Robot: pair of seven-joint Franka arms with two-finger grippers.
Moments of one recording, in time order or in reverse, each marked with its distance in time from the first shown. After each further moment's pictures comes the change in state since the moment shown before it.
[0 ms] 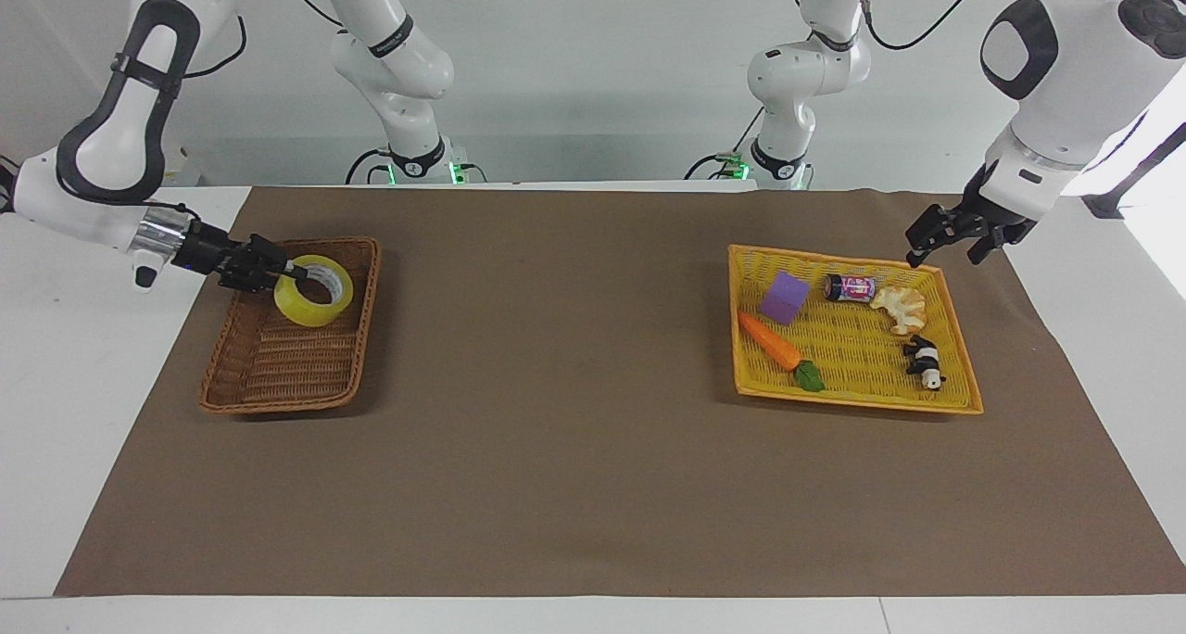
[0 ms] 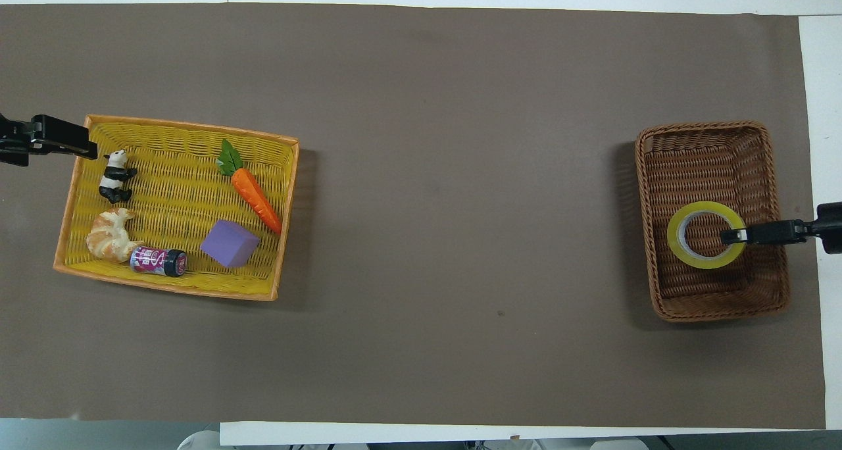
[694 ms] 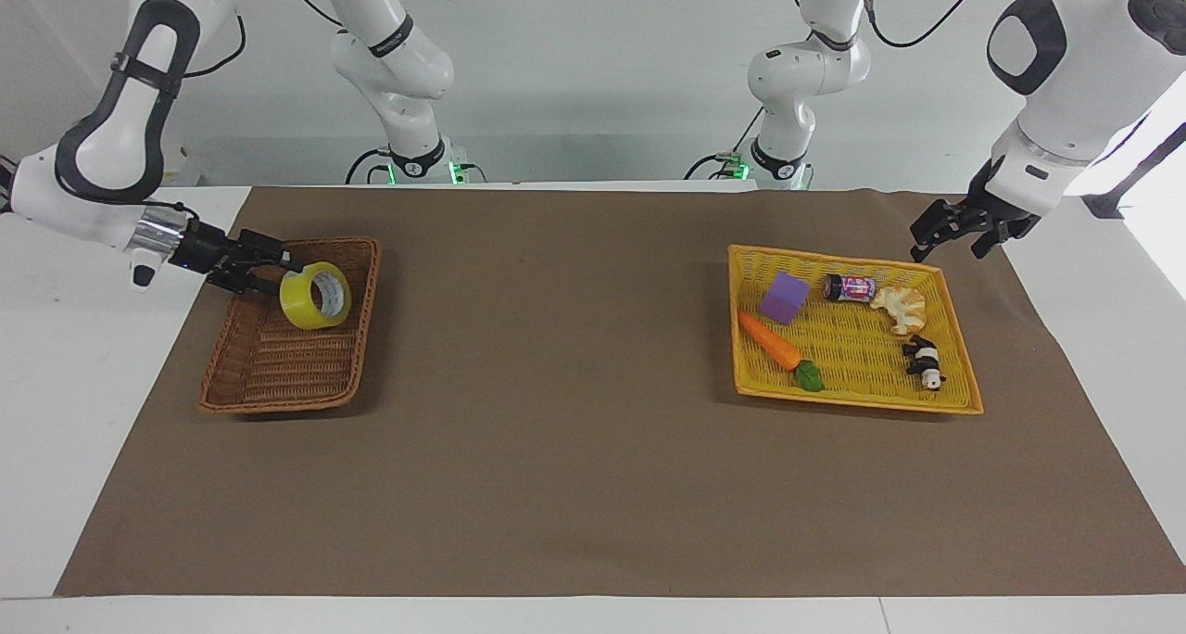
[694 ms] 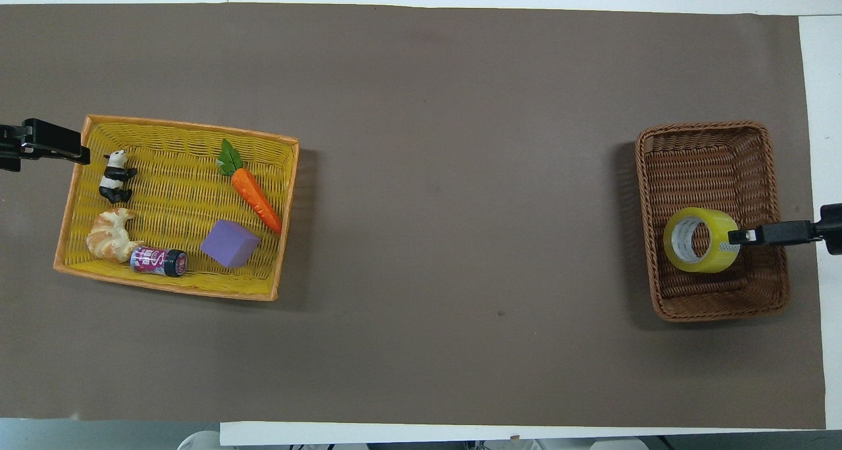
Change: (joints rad) left arm 0.013 -0.003 -0.003 0.014 0.002 -0.041 0.007; right arm -0.006 -0.001 -0.003 0.006 -0.012 0.000 -0.002
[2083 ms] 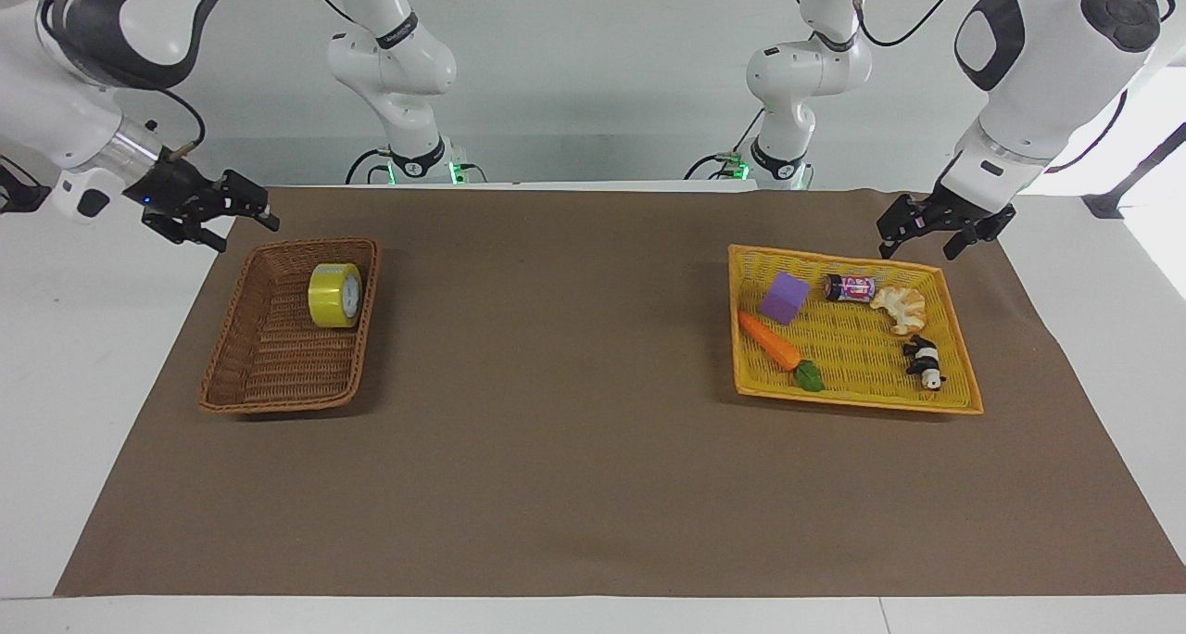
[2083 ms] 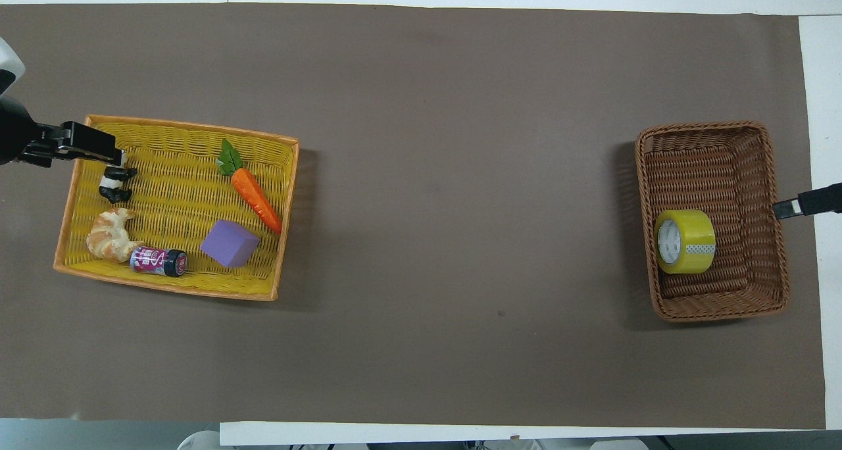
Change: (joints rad) left arm -0.132 0.000 0.061 0.003 0.001 0.011 0.006; right arm 0.242 -0.197 0.018 0.264 -0.387 -0.111 0.367
